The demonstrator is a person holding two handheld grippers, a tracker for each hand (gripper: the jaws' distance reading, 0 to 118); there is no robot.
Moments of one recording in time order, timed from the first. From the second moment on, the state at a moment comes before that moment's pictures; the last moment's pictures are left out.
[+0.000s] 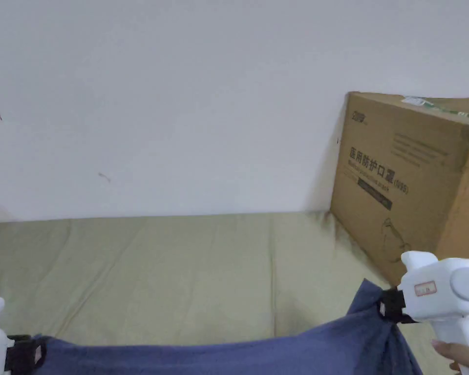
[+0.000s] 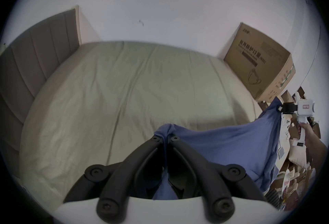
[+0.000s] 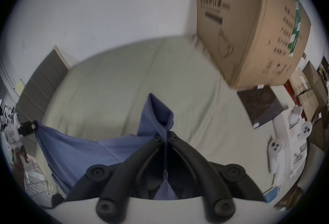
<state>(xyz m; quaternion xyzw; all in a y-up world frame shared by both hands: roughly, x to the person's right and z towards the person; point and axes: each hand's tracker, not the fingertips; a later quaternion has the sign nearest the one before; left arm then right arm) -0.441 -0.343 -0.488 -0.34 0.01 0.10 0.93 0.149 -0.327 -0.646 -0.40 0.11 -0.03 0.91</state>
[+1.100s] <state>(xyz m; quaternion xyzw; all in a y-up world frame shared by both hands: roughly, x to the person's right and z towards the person) -0.471 -0.289 -0.644 -0.24 0.09 0.15 0.96 0.060 -0.243 -0.751 -0.21 0.03 0.01 0.98</state>
